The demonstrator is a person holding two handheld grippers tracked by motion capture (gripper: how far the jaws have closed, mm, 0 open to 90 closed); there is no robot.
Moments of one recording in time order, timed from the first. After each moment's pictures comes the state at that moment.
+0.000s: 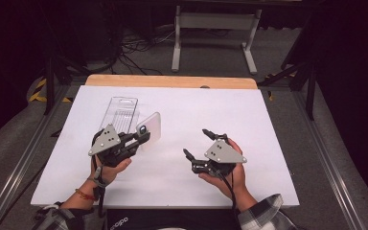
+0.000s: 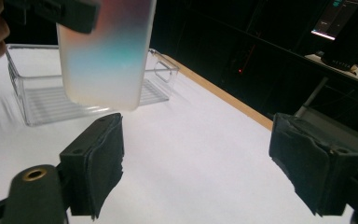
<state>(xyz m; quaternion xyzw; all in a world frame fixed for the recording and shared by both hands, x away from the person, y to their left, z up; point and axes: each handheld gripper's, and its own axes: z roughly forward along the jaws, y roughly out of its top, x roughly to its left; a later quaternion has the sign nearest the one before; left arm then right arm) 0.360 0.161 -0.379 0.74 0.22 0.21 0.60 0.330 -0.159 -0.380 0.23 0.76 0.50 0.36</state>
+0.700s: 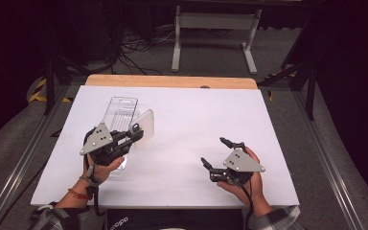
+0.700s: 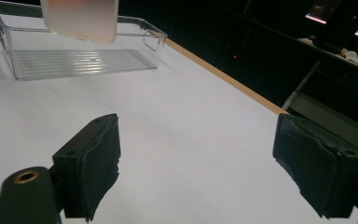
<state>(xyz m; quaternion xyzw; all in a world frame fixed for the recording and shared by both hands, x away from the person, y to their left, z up) 0.359 0.178 -0.372 0.74 0.22 0.23 0.60 0.318 -0.208 -0.400 0.24 0.77 0.48 0.36</state>
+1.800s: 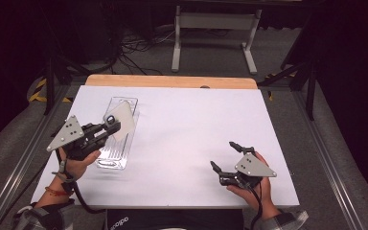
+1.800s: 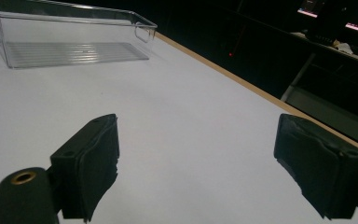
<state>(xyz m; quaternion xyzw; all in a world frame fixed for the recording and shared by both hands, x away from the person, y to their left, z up) 0.361 0.235 -0.351 0.73 0.21 0.26 0.60 0.312 -0.234 -0.413 0.25 0.76 0.49 0.36</state>
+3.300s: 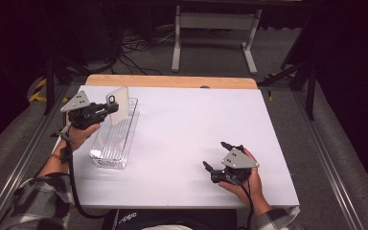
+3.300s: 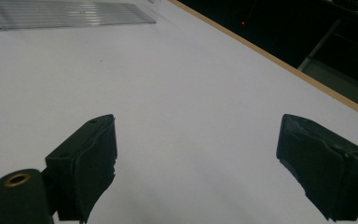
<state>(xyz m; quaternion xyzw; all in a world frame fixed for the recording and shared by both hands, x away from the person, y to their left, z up) 0.478 0.260 -0.382 0.77 0.24 0.20 0.55 0.335 -0.214 -0.432 0.26 0.80 0.44 0.33</state>
